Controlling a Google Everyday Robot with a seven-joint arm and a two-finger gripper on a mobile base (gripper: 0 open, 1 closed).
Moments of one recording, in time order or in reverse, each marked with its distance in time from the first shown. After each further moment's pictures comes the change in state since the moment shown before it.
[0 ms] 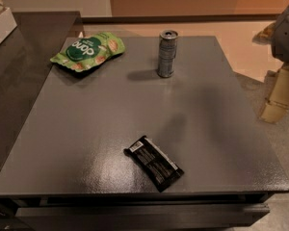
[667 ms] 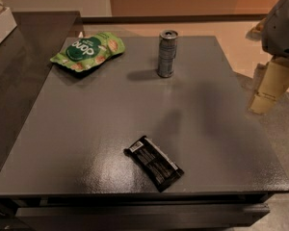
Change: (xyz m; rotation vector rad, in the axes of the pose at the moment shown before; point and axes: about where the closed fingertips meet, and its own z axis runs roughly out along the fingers) arm -0.011 -0.015 0.007 0.000 -0.020 0.020
